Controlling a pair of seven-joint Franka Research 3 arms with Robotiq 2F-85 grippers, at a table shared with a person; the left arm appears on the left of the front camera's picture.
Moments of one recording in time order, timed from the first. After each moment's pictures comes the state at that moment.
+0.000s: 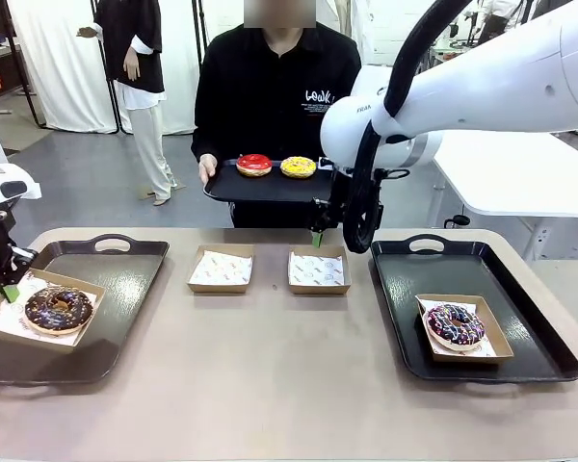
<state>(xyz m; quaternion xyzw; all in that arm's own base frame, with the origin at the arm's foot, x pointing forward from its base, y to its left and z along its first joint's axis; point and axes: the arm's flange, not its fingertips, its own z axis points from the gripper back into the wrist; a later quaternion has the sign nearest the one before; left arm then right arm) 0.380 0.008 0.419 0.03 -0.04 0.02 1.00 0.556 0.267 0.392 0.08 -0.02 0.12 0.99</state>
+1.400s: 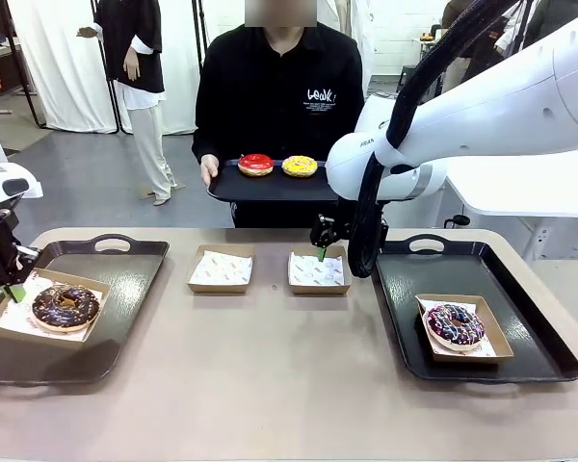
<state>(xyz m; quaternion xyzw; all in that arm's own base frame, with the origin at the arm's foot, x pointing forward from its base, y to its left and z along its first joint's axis) 0.381 0.004 0.419 0.01 -0.04 0.03 1.00 0.547 0.256 0.359 0.08 -0.04 0.07 0.99</state>
